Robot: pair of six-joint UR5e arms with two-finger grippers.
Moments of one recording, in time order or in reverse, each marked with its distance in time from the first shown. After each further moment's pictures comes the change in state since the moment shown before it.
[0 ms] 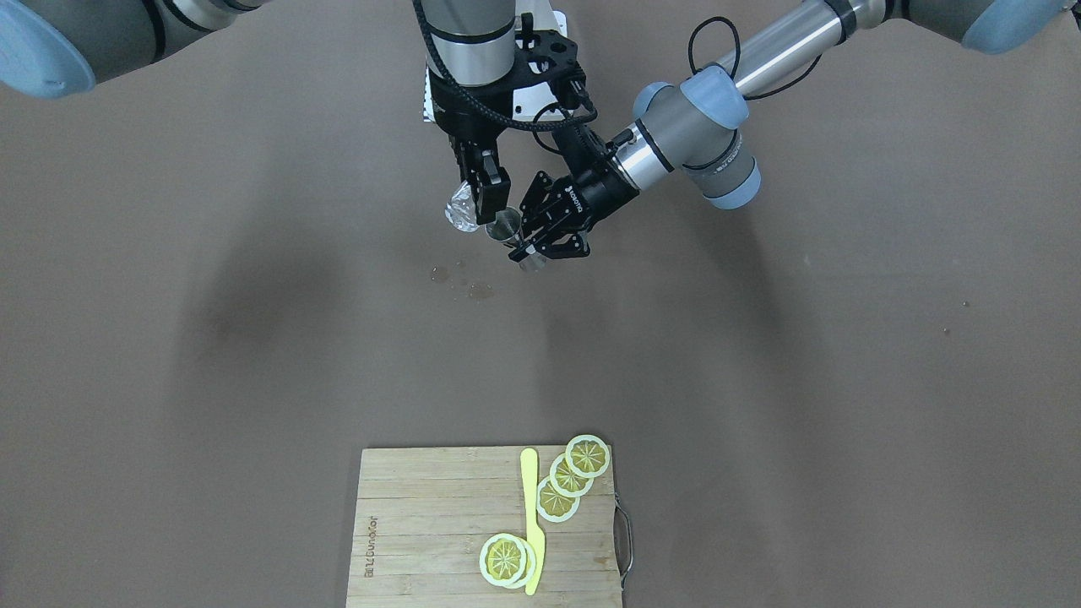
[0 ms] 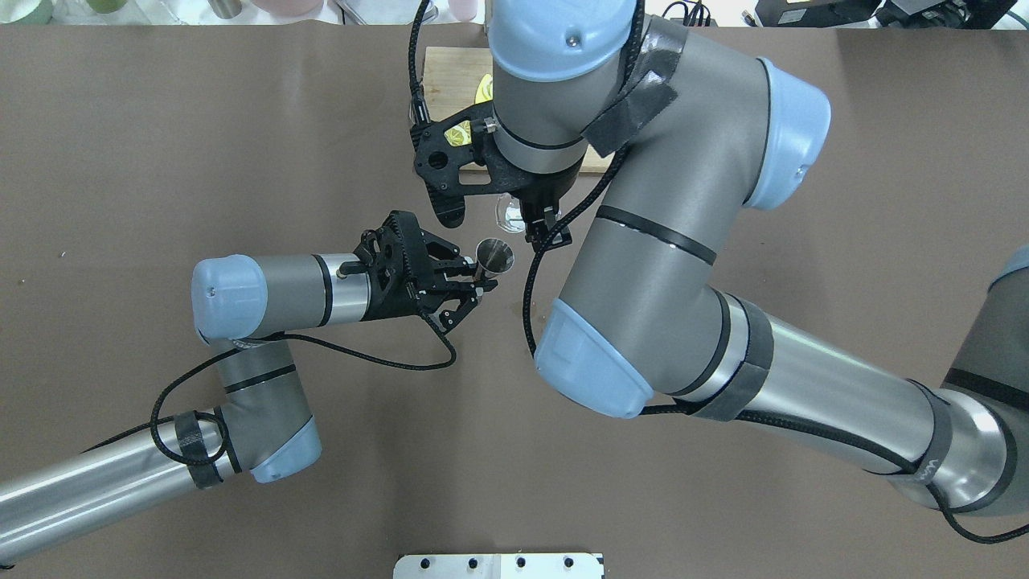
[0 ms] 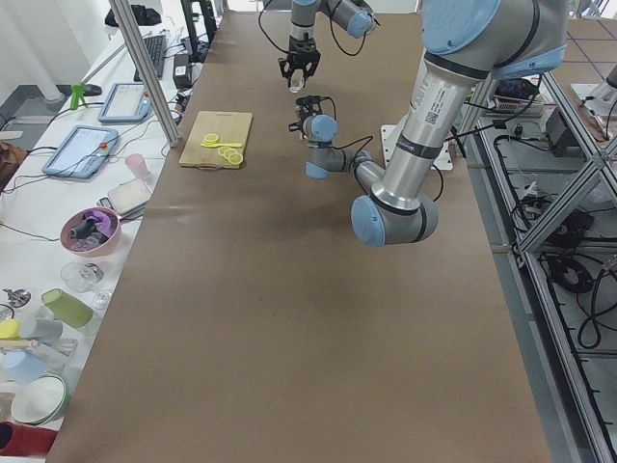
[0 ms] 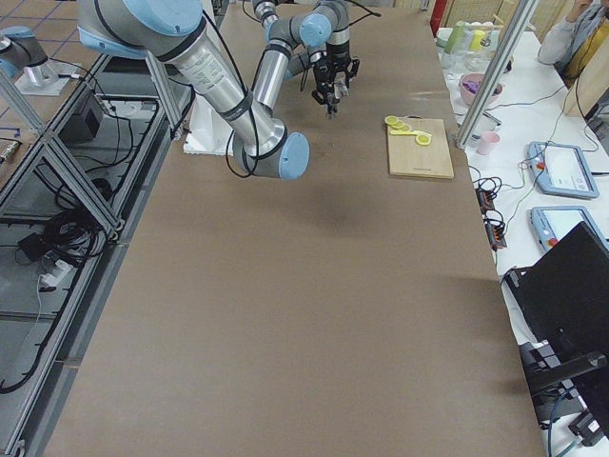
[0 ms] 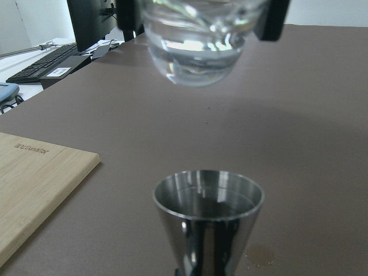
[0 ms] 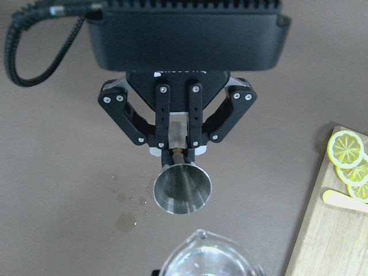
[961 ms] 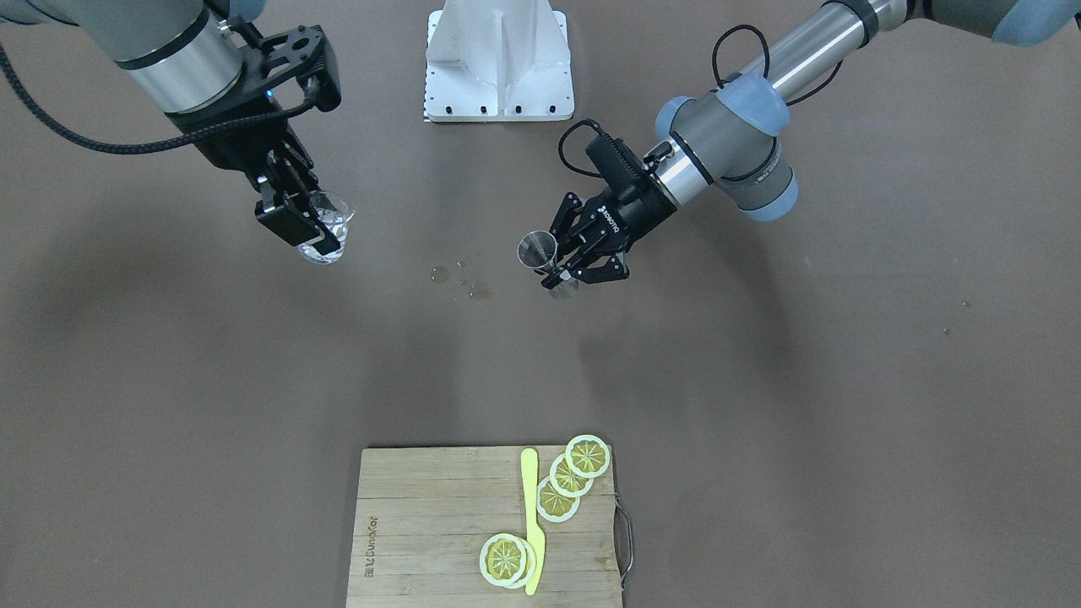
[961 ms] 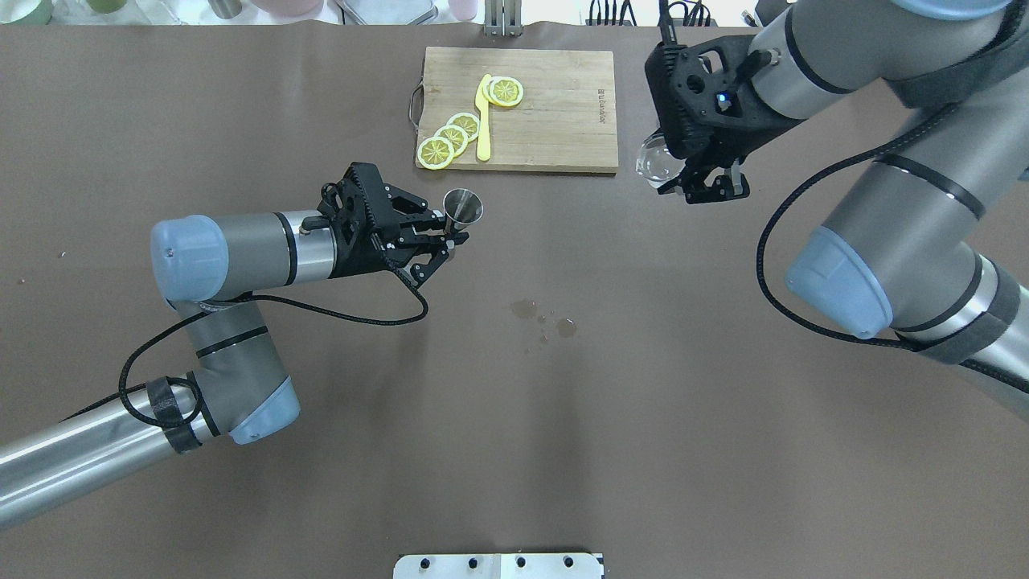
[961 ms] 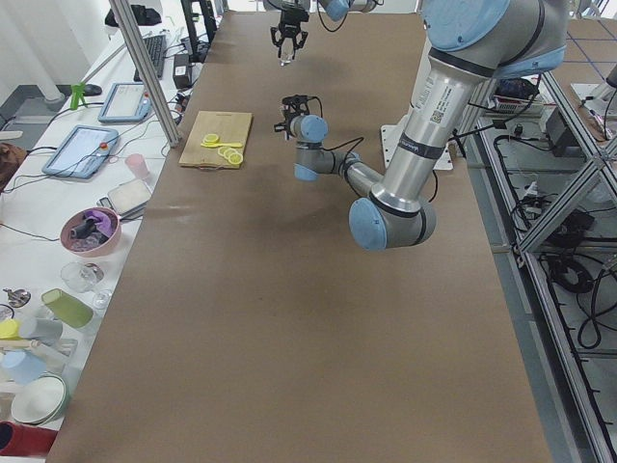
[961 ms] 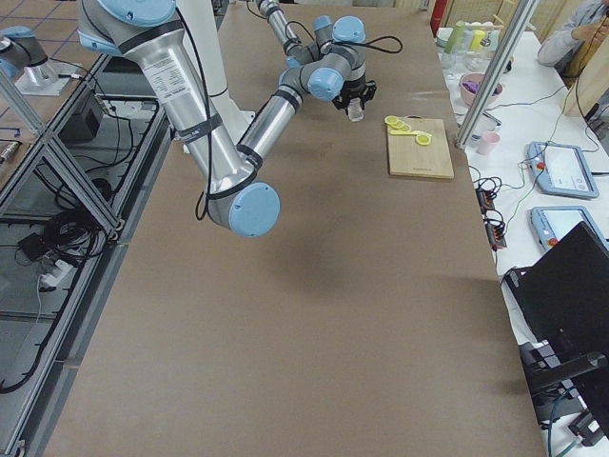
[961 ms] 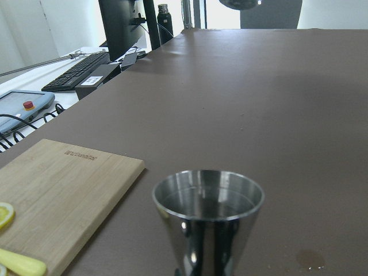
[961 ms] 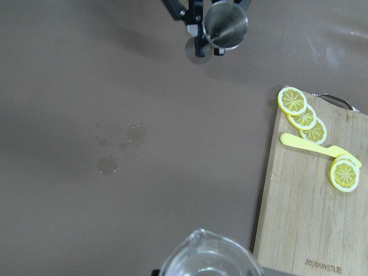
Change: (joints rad) left arm -0.099 0.026 -0.013 -0.009 0.002 -0.010; right arm 0.254 -0.423 0.158 0.461 0.284 0.001
